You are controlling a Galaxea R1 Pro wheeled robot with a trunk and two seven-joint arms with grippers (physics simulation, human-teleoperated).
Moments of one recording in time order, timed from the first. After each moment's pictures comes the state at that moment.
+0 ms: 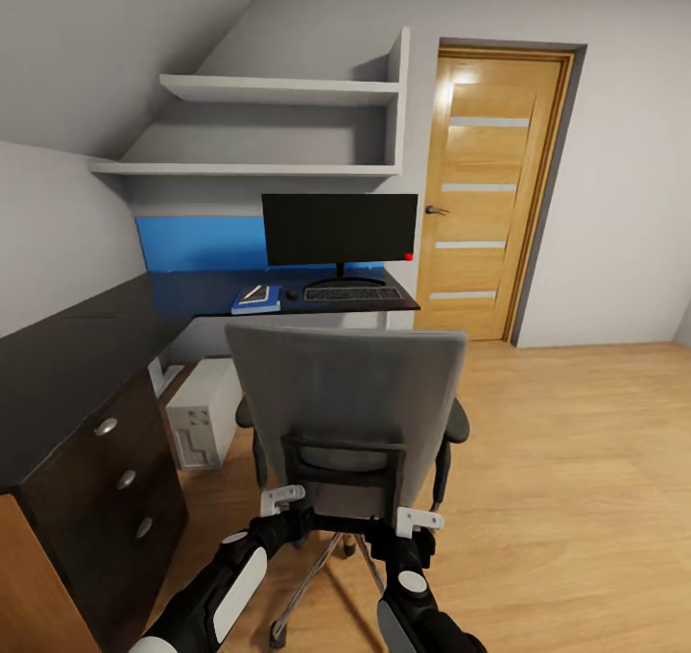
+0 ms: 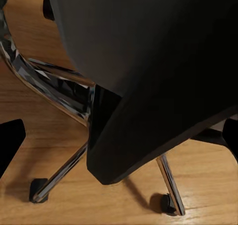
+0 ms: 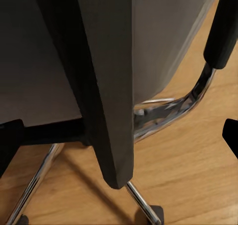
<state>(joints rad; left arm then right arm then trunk) -0.46 -0.06 -0.31 -0.75 0.50 0.25 0.14 -0.31 0.15 0.48 -0.94 -0.37 0.12 -0.60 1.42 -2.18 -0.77</state>
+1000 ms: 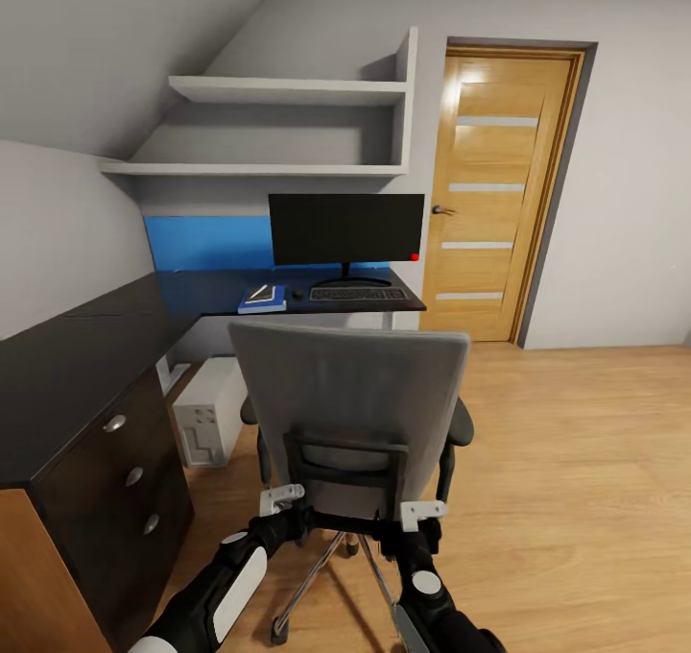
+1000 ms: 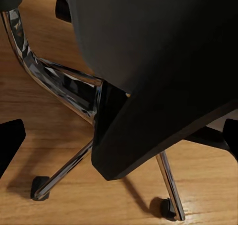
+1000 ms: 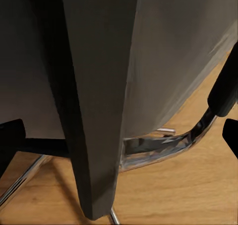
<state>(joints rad) -0.46 -0.06 -0.31 -0.75 0.51 0.24 0.14 -0.31 0.09 0.47 -0.94 -0.22 0.11 -0.46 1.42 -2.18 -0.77</state>
